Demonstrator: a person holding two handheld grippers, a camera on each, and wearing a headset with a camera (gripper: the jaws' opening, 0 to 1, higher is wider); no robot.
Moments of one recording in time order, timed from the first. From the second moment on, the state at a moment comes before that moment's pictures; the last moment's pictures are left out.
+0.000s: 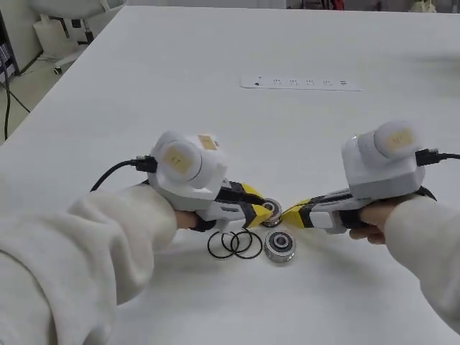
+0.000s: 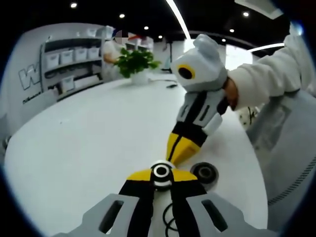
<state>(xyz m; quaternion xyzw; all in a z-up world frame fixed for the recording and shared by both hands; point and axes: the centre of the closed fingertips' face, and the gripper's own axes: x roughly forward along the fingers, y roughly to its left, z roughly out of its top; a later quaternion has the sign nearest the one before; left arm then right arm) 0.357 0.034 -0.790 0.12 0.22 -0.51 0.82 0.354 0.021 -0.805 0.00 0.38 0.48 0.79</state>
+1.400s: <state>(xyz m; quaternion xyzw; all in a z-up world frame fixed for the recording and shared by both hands) 0.357 0.038 -0.789 0.13 0.21 -0.51 0.83 0.355 0.036 -0.780 0.02 0.36 0.49 0.79</state>
